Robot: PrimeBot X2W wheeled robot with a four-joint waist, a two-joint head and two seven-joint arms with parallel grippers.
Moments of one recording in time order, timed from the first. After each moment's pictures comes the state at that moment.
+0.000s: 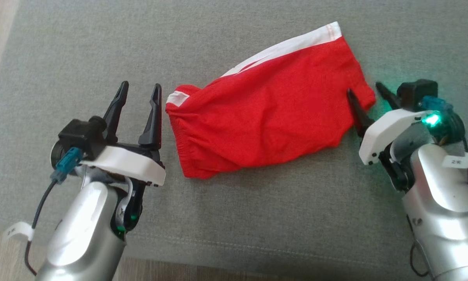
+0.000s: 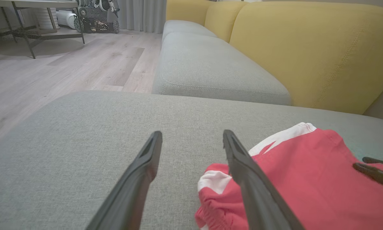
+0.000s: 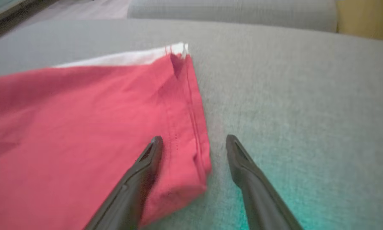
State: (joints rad) left arm -0.37 0.21 -0.41 0.21 -0.43 0.10 -0.24; right arm -0.55 -0.18 0.18 0.60 0.19 0.13 0.13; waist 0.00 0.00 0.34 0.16
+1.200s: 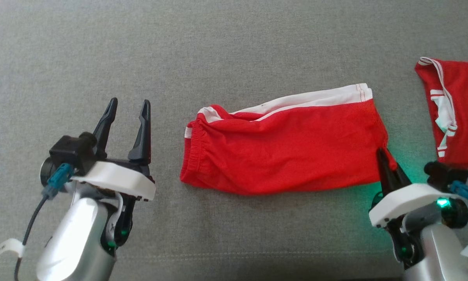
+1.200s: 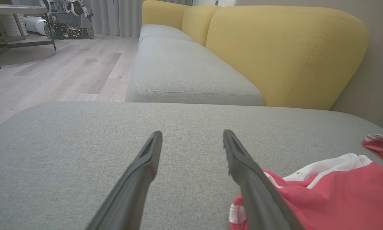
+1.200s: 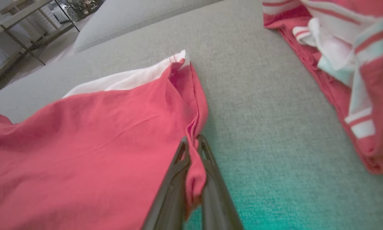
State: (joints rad) left arm -0.29 0.25 -0.39 0.16 -0.43 0.12 -0.22; right arm -0.14 -0.05 -0.04 0.33 0.28 0.13 0.07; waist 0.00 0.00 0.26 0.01
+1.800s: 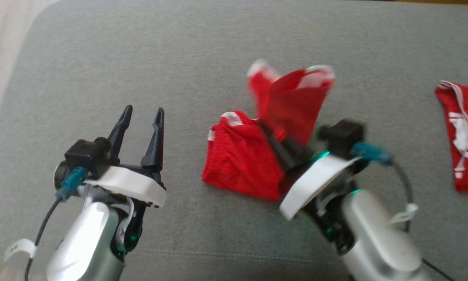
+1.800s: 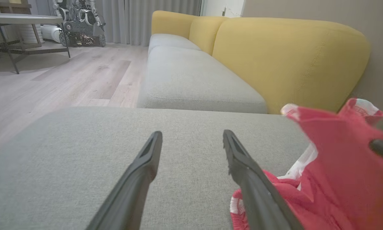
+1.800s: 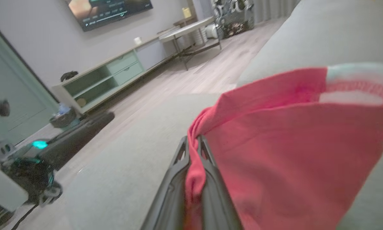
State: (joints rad) left arm -0.28 0.24 -0.43 0.17 -0.44 0.12 -0.21; right arm -0.32 -0.05 0.46 0.11 0.42 0.13 0.17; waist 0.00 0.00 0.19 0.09
